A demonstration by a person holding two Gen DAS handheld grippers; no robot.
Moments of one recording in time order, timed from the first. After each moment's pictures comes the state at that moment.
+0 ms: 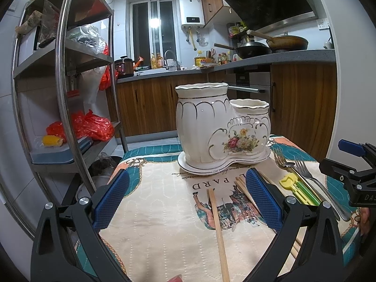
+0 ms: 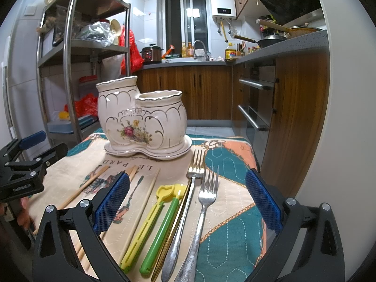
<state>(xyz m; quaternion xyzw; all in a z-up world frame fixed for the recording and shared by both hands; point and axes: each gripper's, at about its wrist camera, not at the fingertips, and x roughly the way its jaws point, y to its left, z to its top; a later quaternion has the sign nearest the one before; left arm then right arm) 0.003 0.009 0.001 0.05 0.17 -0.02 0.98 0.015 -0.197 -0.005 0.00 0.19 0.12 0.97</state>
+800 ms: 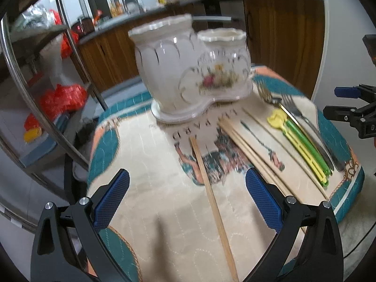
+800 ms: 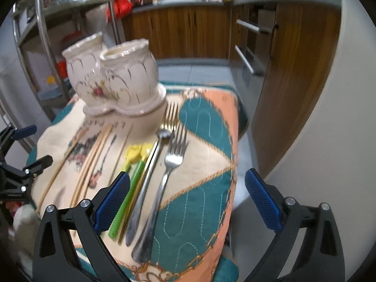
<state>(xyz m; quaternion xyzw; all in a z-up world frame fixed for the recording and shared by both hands) 0.034 -0.009 -0.004 0.14 0.39 -0.08 0.91 0.056 -0.241 0.002 -0.02 0.41 0.11 0.91</state>
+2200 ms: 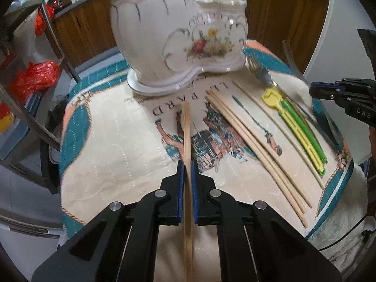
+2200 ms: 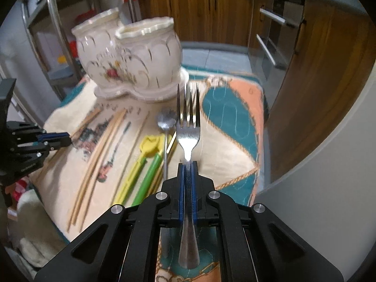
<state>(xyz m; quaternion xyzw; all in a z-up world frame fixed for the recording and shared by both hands) 0.059 0.002 -0.019 0.11 0.47 -0.14 0.86 0.067 -0.218 0.001 -0.05 0.43 0.16 0.89</state>
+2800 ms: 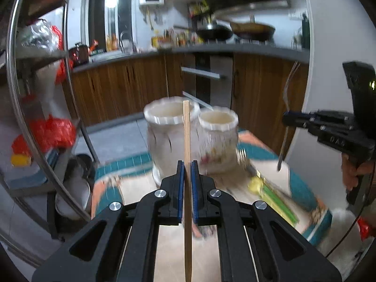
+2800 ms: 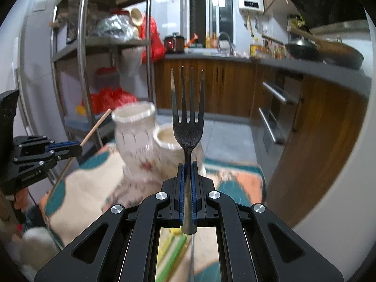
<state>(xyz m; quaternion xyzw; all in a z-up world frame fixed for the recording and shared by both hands) 0.041 0.020 0.079 0.06 0.25 -0.16 0.95 0.053 -0.191 0.086 -0.04 0.23 0.19 0.95</state>
